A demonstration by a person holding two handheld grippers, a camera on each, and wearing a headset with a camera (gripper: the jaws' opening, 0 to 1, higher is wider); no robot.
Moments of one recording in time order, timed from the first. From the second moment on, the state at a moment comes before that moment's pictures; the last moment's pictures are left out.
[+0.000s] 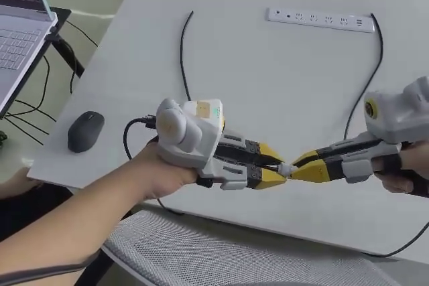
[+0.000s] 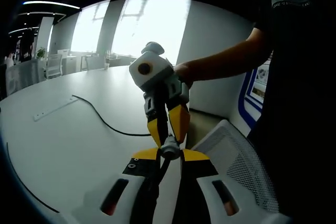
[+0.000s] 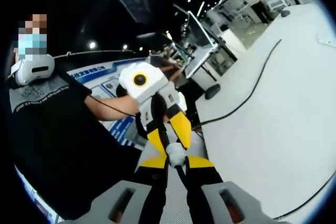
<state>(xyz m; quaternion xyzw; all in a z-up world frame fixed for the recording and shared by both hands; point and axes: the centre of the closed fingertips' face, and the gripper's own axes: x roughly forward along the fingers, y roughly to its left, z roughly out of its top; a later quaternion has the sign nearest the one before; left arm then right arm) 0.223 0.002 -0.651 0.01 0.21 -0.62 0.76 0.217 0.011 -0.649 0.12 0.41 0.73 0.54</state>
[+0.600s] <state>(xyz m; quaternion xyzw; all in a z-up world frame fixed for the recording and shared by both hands) 0.231 0.012 -0.658 -0.05 0.24 -0.59 0.77 0.221 0.019 -0.653 -0.18 0.20 0.71 0.65</state>
